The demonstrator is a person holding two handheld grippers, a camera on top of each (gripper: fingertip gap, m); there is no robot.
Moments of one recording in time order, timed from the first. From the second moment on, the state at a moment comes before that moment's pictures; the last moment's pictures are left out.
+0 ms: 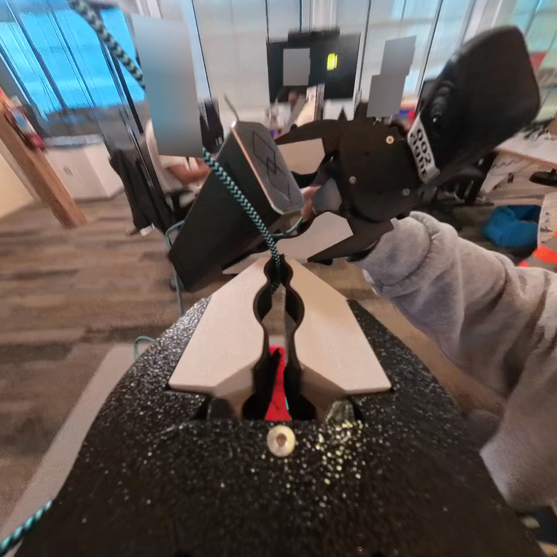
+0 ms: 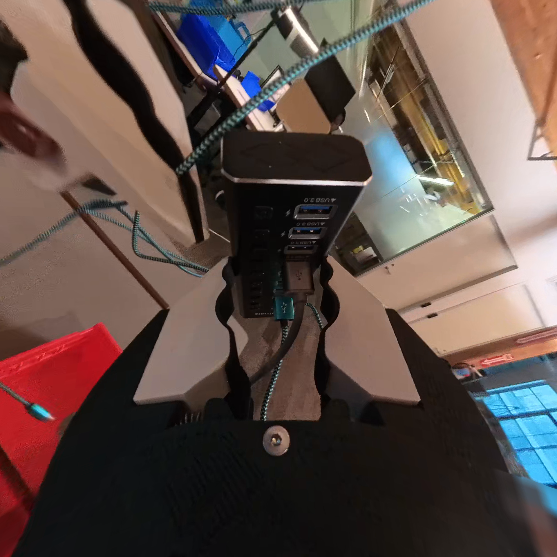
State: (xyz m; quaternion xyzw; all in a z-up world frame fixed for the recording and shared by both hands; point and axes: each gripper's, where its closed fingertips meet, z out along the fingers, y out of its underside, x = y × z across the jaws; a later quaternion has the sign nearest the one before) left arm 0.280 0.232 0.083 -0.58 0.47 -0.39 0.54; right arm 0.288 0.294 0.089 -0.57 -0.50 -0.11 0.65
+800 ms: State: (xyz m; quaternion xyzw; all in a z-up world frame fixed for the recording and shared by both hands) left arm 0.204 0.247 -0.049 -0.76 0.54 -0.12 0.34; right arm 0.309 0.288 -0.267 -0.73 -0.64 0.08 0.23
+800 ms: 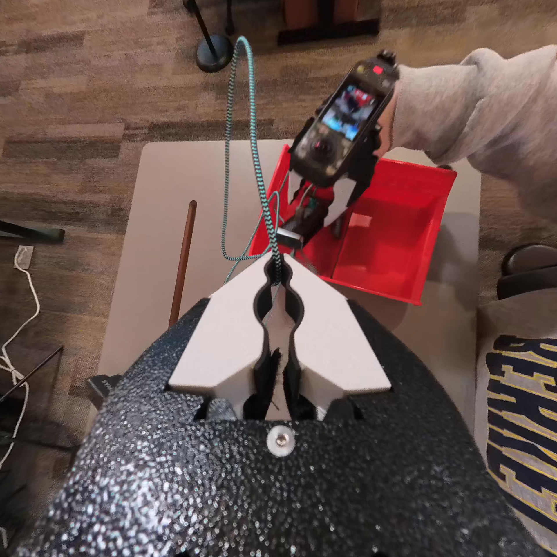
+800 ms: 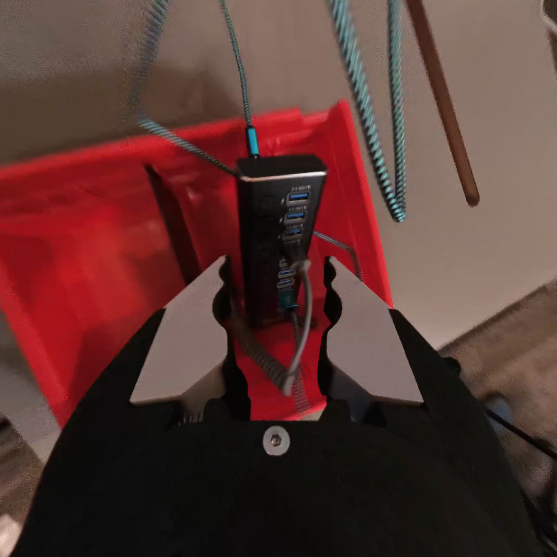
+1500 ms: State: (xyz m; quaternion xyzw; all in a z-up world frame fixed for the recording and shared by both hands) left arm 0.271 0.207 0.009 -0.56 0.48 -0.50 0.45; right arm 0.177 0.263 -0.110 -0.62 -0.38 0.43 0.53
